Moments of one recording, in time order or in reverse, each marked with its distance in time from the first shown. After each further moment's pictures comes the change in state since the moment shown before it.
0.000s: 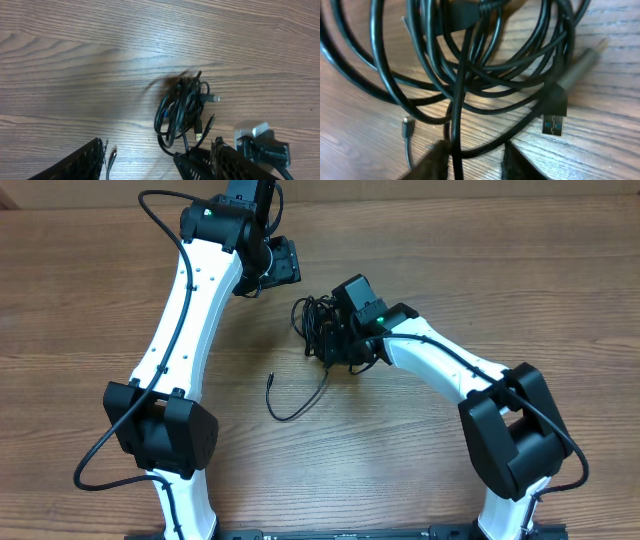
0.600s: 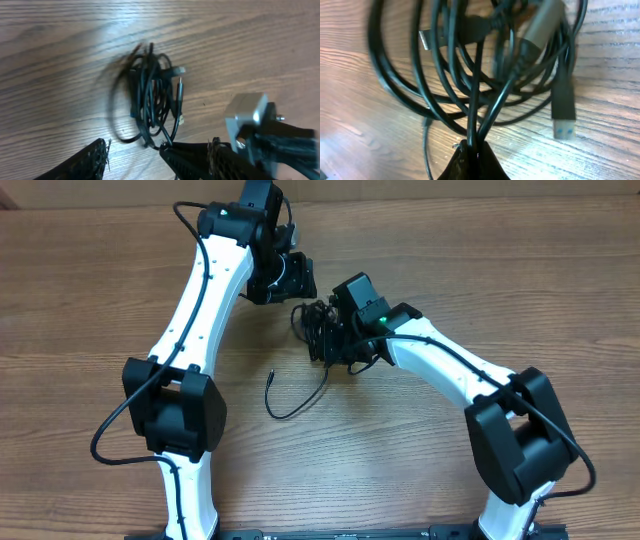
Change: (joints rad) left arm -0.002 0.107 -0.002 -0.020 0.251 0.200; right arm -0.002 -0.035 -0.001 0.005 -0.053 0.007
